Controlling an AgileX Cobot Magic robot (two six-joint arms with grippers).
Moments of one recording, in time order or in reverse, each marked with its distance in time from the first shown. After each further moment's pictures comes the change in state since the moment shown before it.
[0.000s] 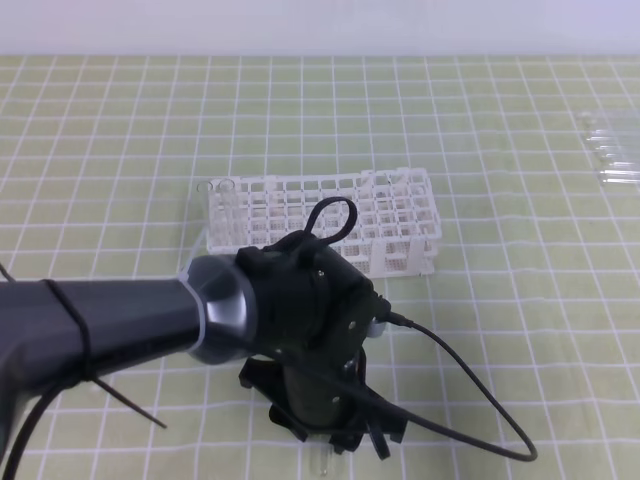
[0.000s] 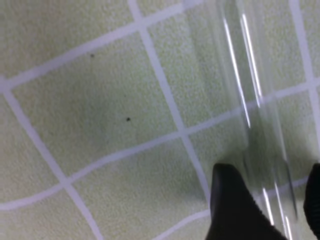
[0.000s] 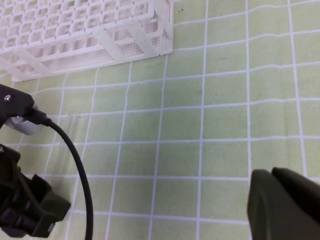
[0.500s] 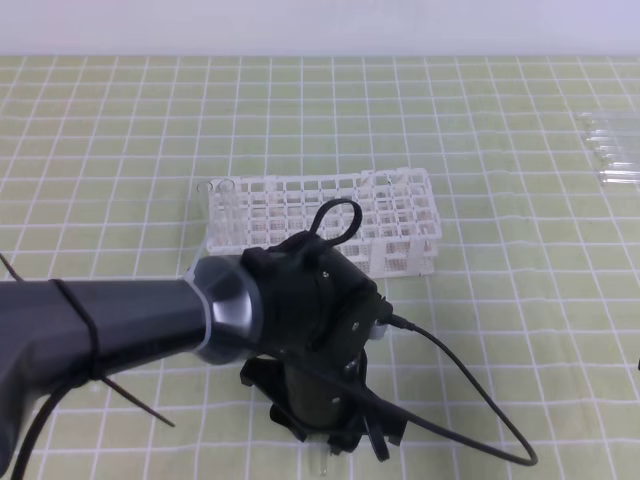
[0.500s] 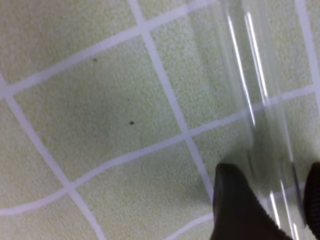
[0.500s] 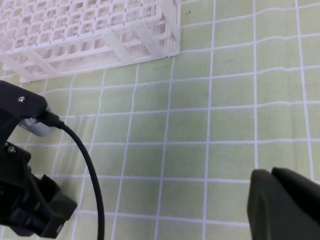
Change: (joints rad) left arm 0.000 0.026 -0.005 0.015 0.007 0.021; right arm 0.000 0.000 0.000 0.021 0.000 -0.017
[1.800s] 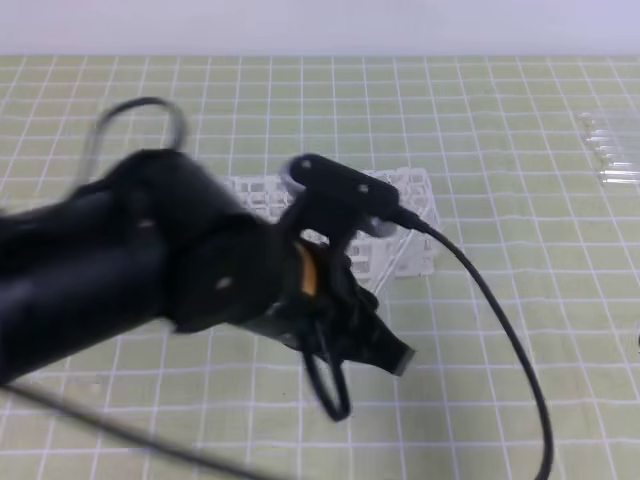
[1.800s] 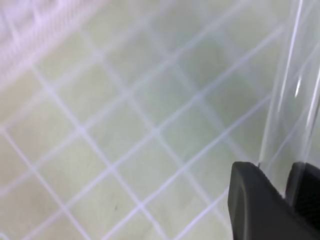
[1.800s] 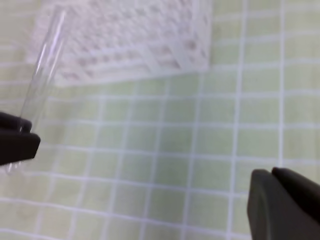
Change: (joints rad) left arm 0.002 -0.411 0.086 0.011 -0.189 0.238; right arm 0.000 0.001 -0.091 0.035 0.063 -0.034
